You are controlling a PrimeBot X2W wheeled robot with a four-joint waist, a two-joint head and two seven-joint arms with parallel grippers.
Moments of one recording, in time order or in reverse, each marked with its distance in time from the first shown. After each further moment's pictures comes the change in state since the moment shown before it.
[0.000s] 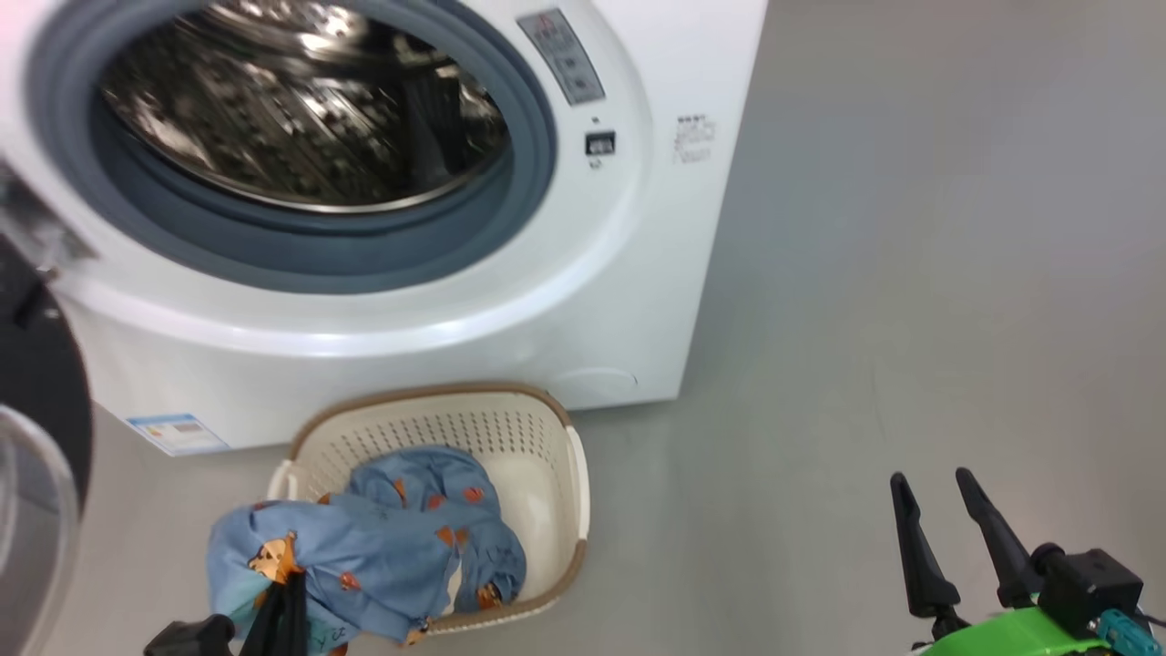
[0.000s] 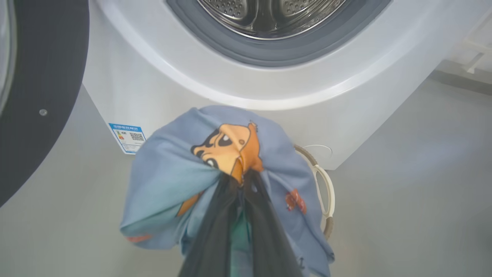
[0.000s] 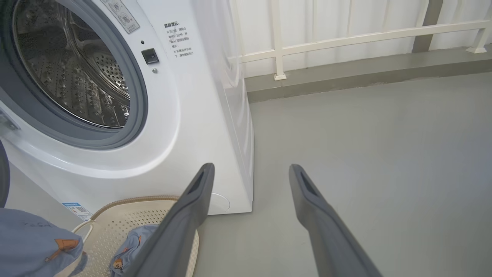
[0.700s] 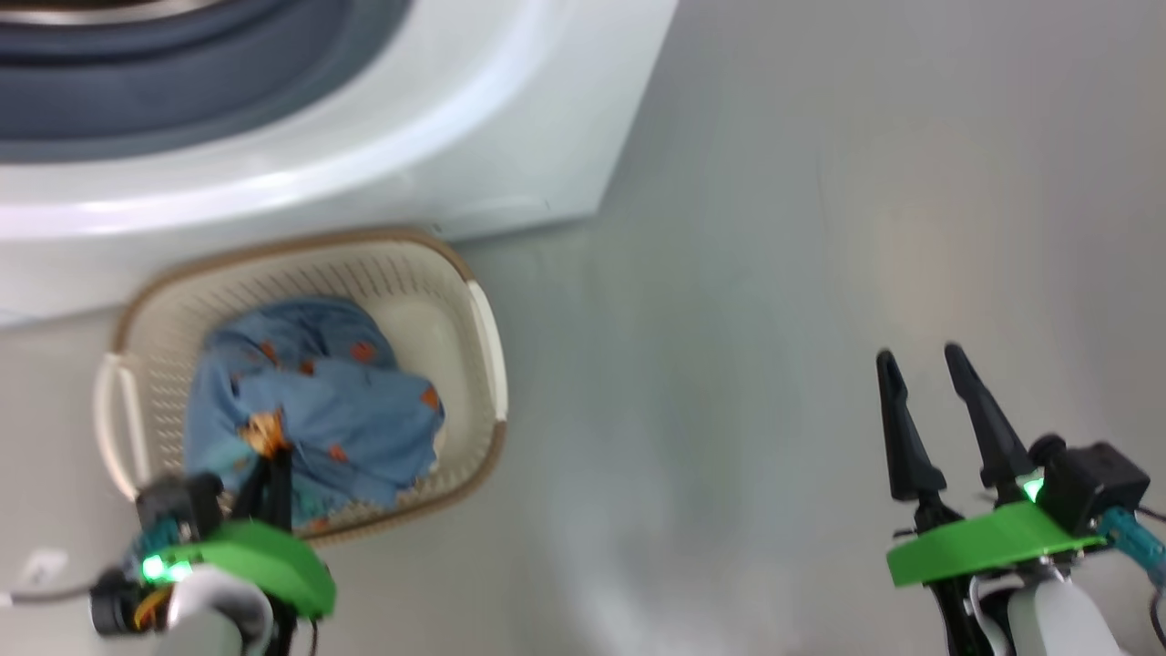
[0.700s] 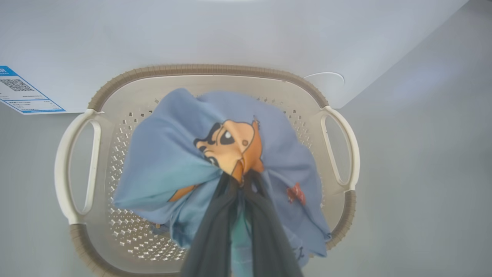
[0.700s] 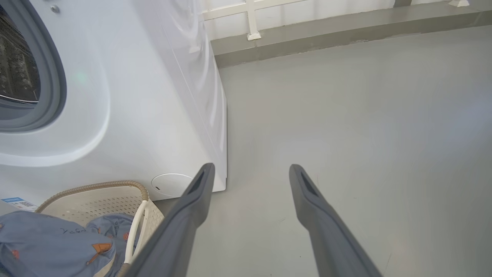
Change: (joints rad) left arm -0.349 0.067 -0.079 0.272 -0.033 0.008 0.000; right arm -0.187 0.015 0.018 -0.019 0.018 0.000 0.000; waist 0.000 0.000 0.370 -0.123
